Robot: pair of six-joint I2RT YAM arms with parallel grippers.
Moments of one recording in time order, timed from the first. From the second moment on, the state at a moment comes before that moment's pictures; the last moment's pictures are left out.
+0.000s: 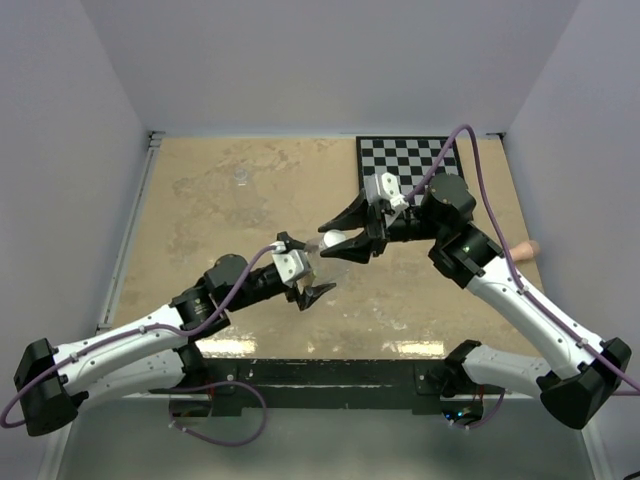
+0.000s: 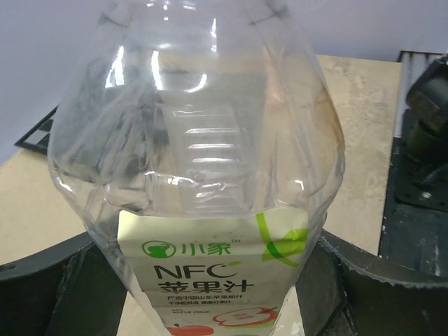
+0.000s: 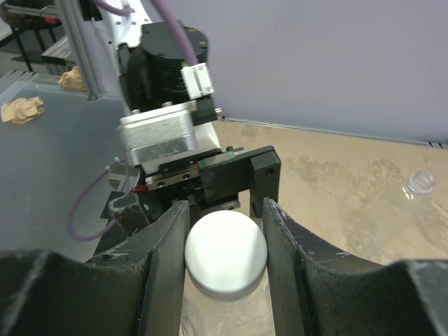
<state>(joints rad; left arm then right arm) -0.95 0.86 0.57 0.25 0.21 0.16 0.65 1.10 1.10 0.04 -1.00 -0.05</state>
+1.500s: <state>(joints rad) -0.66 0.88 0.65 0.04 0.74 0.22 0.65 1.05 1.35 -0.53 -0.78 -0.50</state>
